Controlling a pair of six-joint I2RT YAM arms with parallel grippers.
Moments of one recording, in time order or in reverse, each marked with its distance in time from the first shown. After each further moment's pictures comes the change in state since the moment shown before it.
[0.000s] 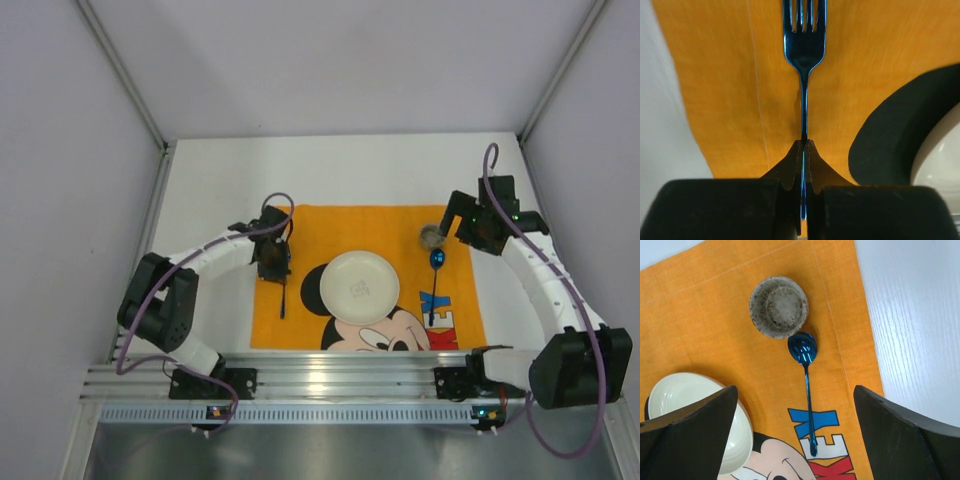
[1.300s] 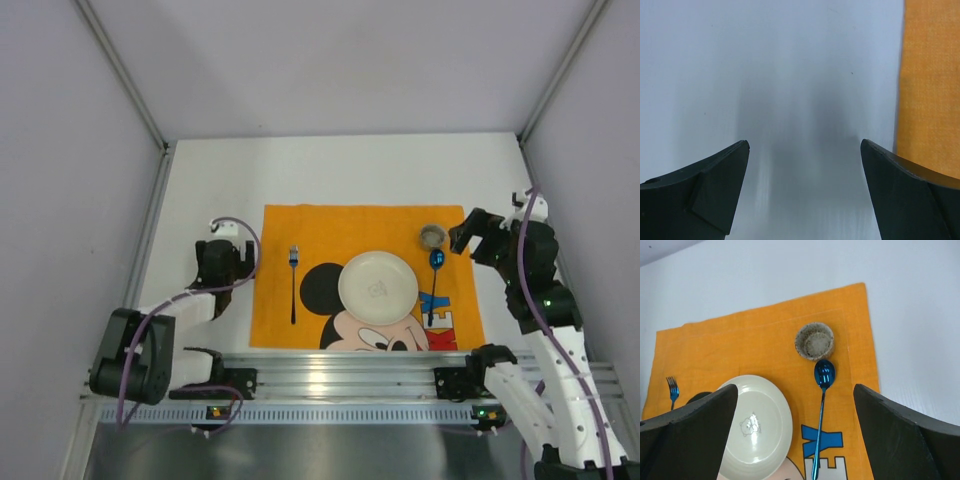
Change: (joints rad) left arm 0.244 -0.358 -0.670 0.890 -0.302 0.452; right arm 0.029 -0.566 -0.217 0.150 -0.023 -0.064
